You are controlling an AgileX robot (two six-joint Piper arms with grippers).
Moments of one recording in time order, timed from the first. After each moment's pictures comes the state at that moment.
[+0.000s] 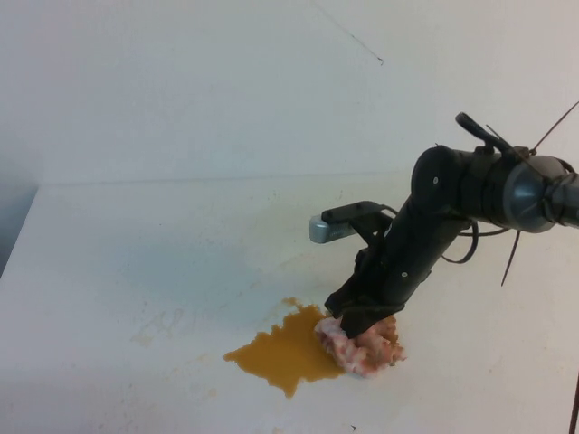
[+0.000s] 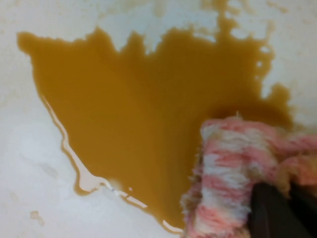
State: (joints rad) right arm 0.49 2.15 -1.52 0.47 0.92 -0.41; left arm -0.04 -0.03 0.03 -0.11 0.29 -0.27
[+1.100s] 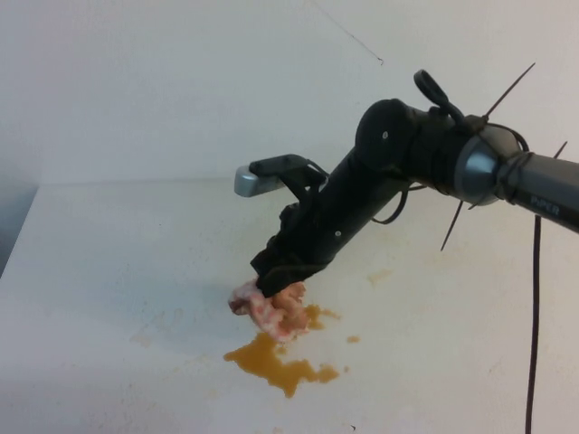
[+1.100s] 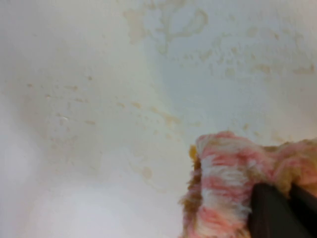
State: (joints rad) right arm 0.58 2.21 -1.81 0.63 1.02 -0.49; left arm -0.04 -0.03 0.03 -0.11 0.29 -0.27
